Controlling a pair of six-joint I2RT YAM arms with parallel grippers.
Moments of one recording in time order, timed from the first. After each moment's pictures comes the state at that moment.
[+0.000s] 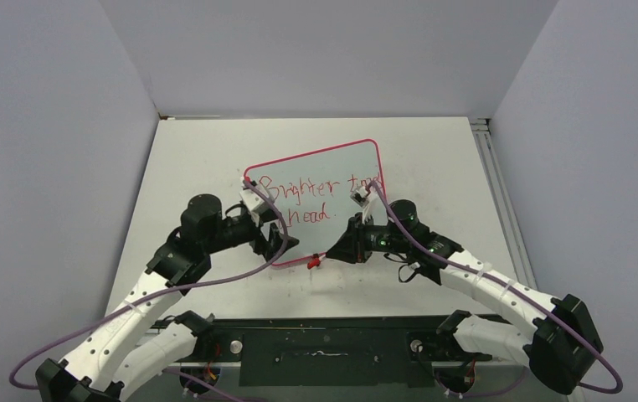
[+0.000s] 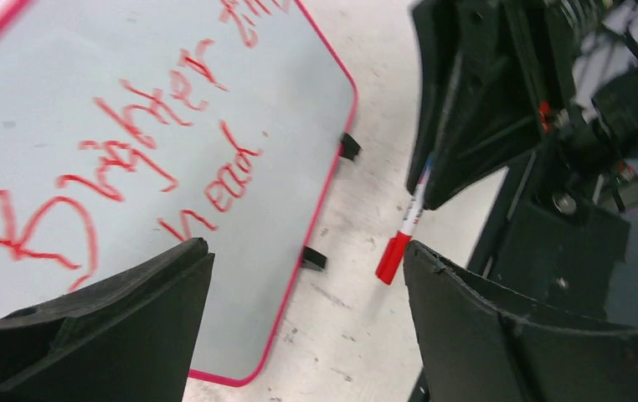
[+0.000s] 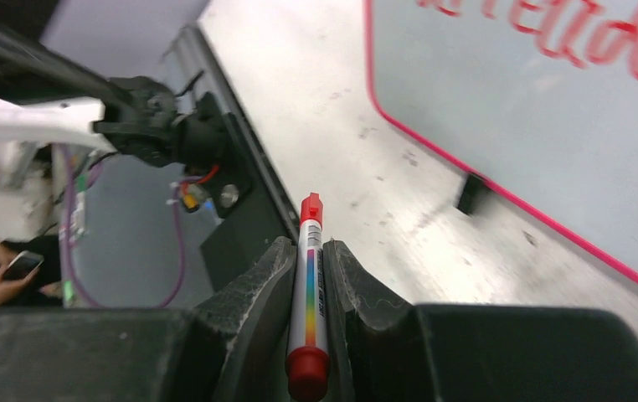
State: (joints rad) left arm -0.57 0.82 0.75 -0.24 0.50 0.00; right arm 0.70 1.09 0.66 0.03 -0.61 0.50
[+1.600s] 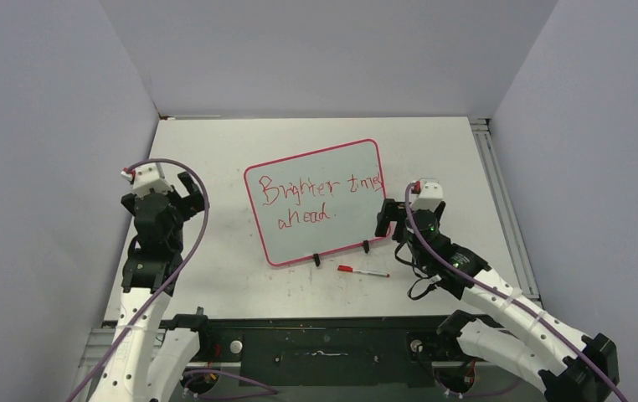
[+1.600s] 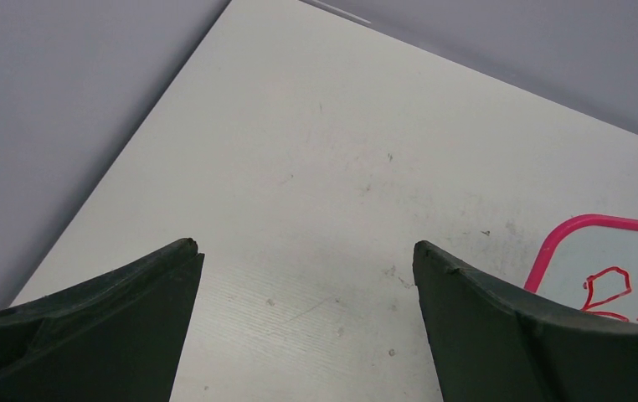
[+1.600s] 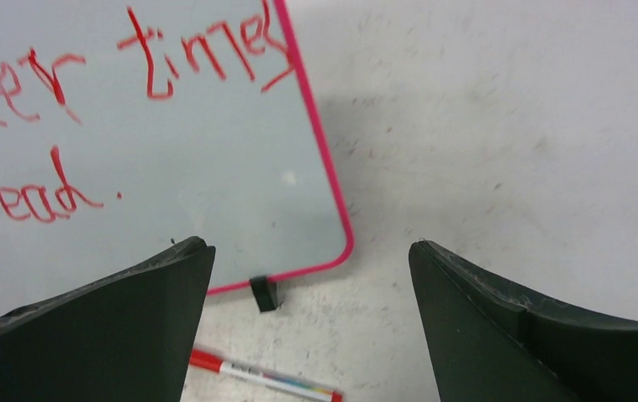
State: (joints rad) left arm -0.06 0.71 0.75 -0.29 -0.34 -0.29; right arm 0.68 0.87 0.63 -0.27 0.46 0.44
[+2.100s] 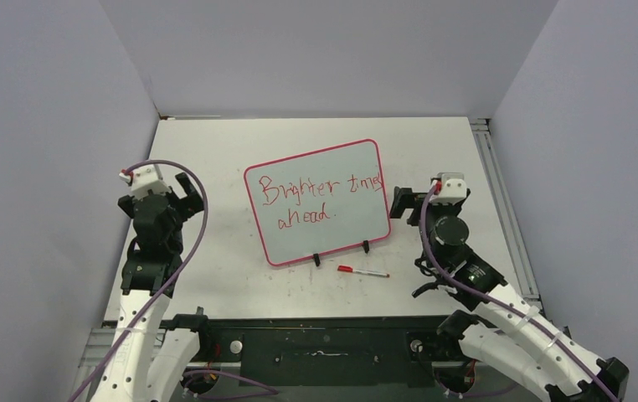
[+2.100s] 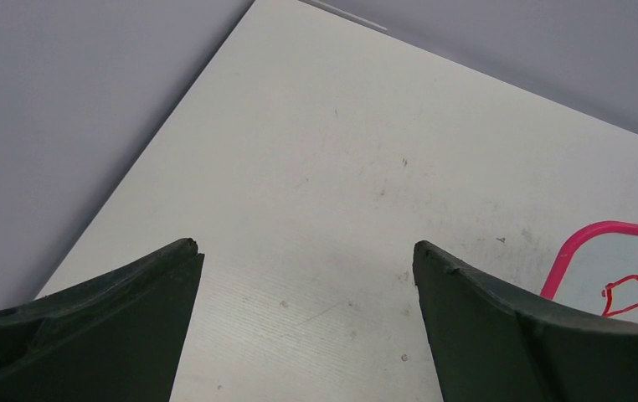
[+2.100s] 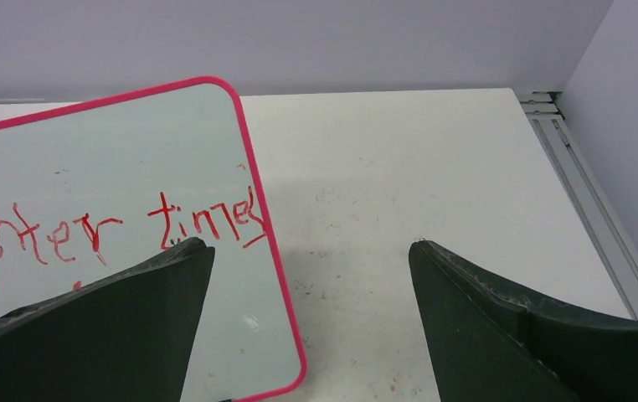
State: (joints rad) left arm -0.06 0.69 0.75 -0.30 -0.39 -0.28; right arm 0.67 0.70 0.61 0.05 0.63 0.10
